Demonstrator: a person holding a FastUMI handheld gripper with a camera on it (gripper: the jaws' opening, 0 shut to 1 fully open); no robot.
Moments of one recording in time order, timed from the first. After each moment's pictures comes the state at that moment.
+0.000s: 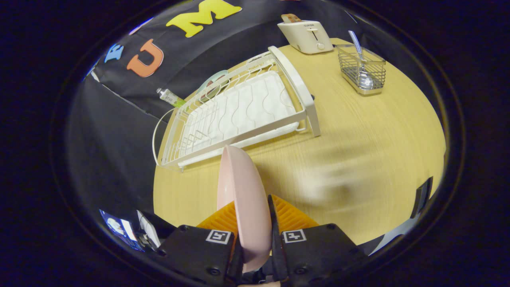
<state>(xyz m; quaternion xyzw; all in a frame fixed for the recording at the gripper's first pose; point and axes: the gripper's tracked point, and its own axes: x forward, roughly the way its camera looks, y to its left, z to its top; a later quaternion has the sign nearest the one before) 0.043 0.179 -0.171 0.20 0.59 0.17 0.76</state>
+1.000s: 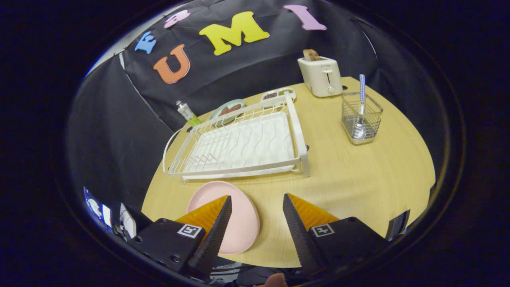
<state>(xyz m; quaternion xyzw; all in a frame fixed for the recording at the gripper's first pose) 0.066 0.134 -0.120 0.11 0.45 0.18 0.87</state>
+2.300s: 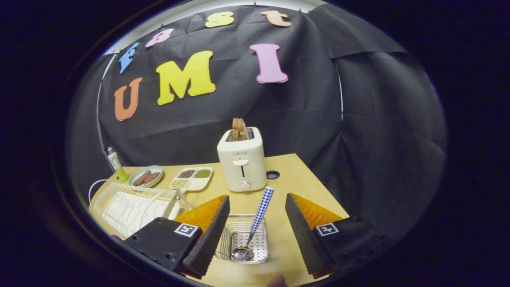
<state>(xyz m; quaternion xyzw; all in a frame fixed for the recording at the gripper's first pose) 0.343 -0.065 -0.118 0.08 0.27 0.03 0.96</state>
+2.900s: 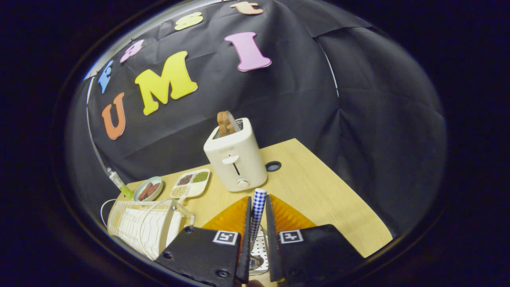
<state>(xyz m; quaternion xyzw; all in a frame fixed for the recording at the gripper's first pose) 0.357 -0.068 -0.126 0.15 0.30 0.03 0.94</state>
